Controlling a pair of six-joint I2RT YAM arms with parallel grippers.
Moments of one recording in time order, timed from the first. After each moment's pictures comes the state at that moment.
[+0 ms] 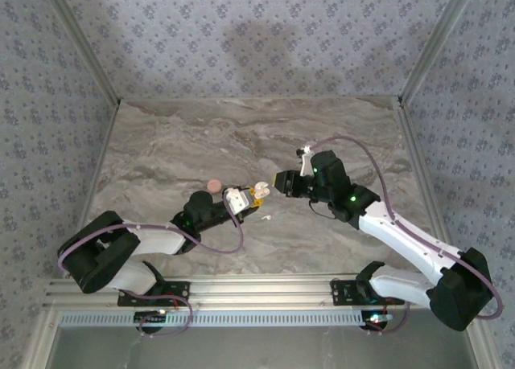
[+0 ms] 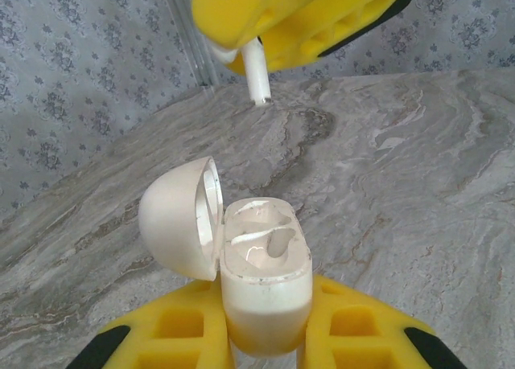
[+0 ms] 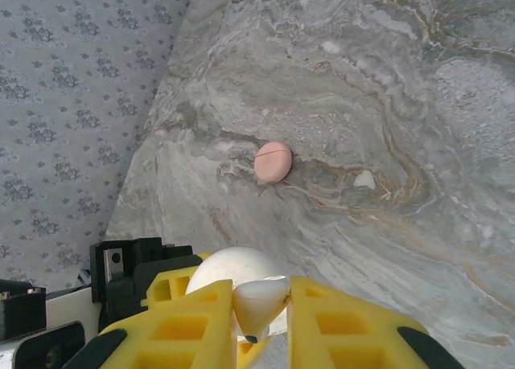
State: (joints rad) left arm -0.81 1.40 0.33 0.95 0.27 0.25; right arm 0.67 1.11 0.81 -0.19 -0.25 0.70
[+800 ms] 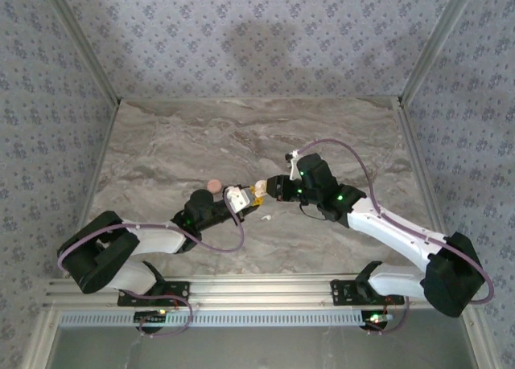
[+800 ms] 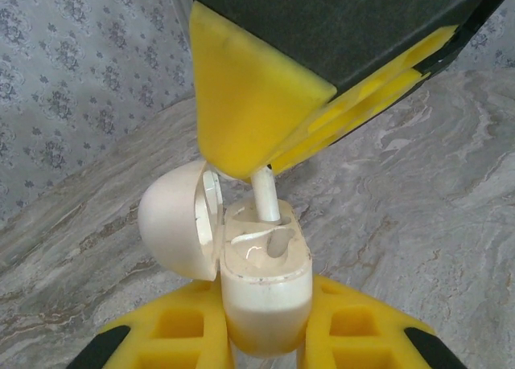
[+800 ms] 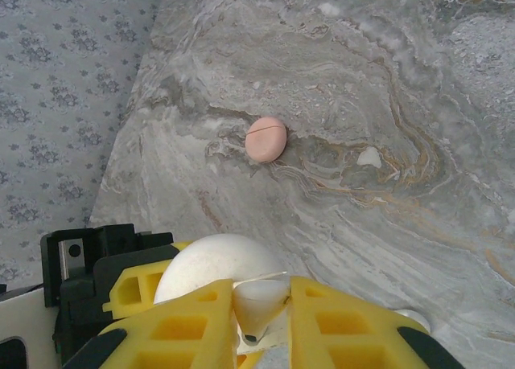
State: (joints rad) left arm -0.81 1.40 0.35 0.93 0.26 0.26; right arm 0.73 1.20 0.81 -0.16 -0.21 0.72
